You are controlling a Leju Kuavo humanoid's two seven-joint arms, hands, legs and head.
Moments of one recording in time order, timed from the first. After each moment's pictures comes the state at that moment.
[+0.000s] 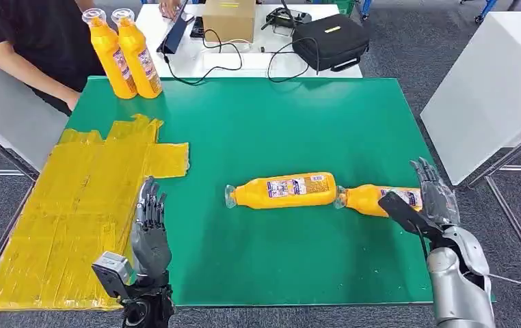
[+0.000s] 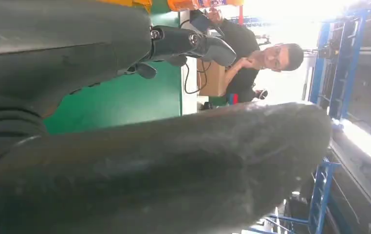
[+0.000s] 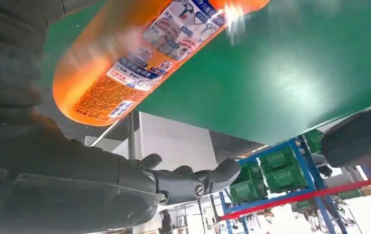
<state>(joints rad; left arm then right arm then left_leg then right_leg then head) 0.10 -0.29 -0.06 -1.45 -0.13 -0.05 -0.69 -0.33 -0.09 -0.21 -1.10 1.08 -0.14 -0.38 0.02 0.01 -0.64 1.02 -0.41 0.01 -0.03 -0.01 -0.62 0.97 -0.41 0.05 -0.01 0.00</state>
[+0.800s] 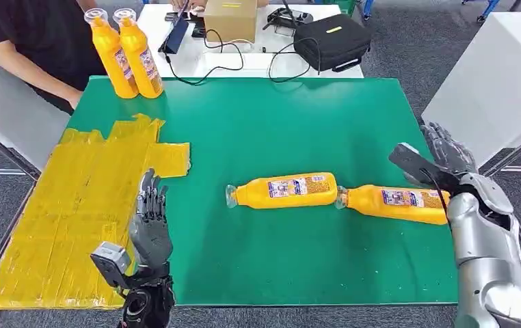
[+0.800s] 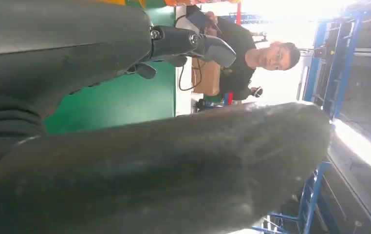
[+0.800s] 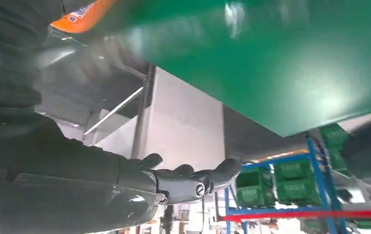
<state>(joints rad) 0.04 -0.30 -0.04 -1.41 -0.10 -0.09 -0.69 -0.68 -0.18 -0.15 -0.84 1.26 0.02 -0.27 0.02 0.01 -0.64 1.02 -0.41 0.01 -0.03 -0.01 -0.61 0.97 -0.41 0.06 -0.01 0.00</state>
